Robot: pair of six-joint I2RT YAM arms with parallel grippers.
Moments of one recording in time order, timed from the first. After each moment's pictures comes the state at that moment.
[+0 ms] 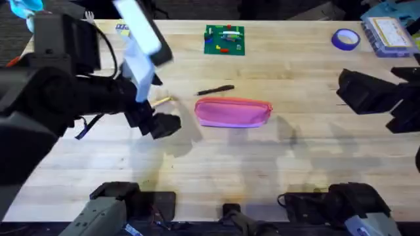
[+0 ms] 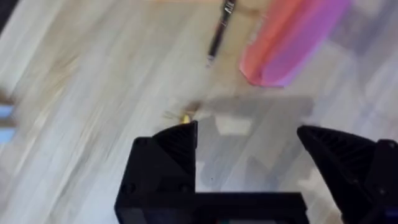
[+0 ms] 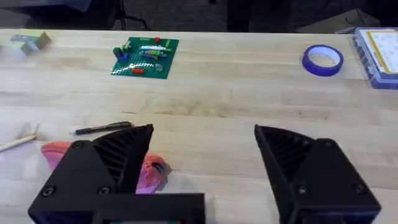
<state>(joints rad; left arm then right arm) 0.00 0.97 0.83 -0.89 0.49 0.97 0.00 0.41 0.84 -0.78 -0.08 0.05</state>
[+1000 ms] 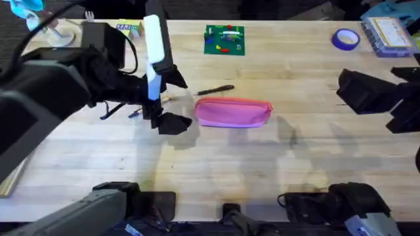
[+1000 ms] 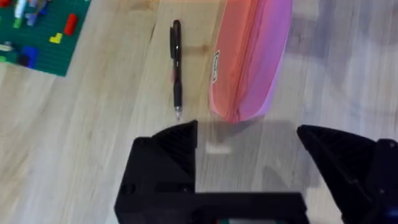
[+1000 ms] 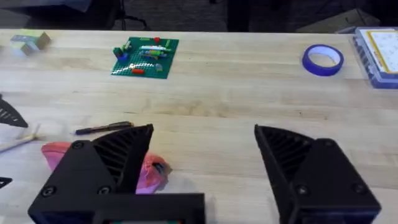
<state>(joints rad) 0.00 1.26 0.83 -0.81 0.76 1.28 0.00 0.41 0.84 -0.78 -0.08 0.05</state>
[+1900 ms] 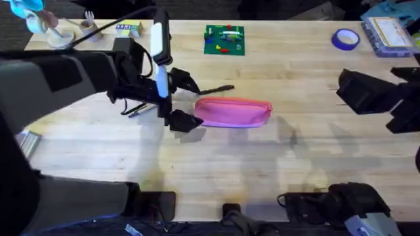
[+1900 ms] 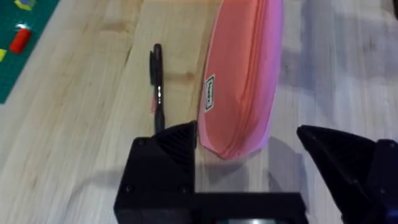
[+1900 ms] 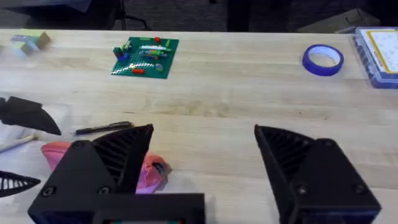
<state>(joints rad) -0.01 1.55 0.83 -0.68 0.98 1.28 0.00 0.41 0.84 -0.78 -0.08 0.05</state>
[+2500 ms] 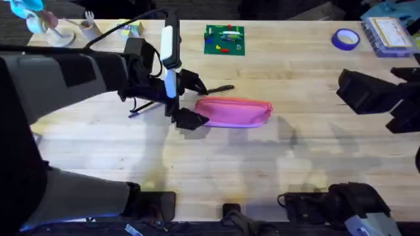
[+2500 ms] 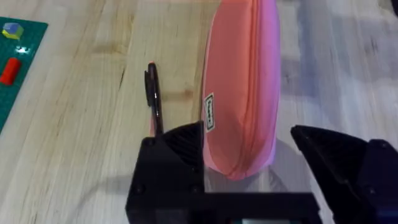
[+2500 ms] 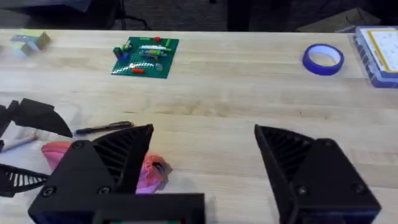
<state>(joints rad) -0.07 1.60 0.83 -0.59 1.00 1.28 0.00 0.41 0.84 -0.78 -0.08 0.05</state>
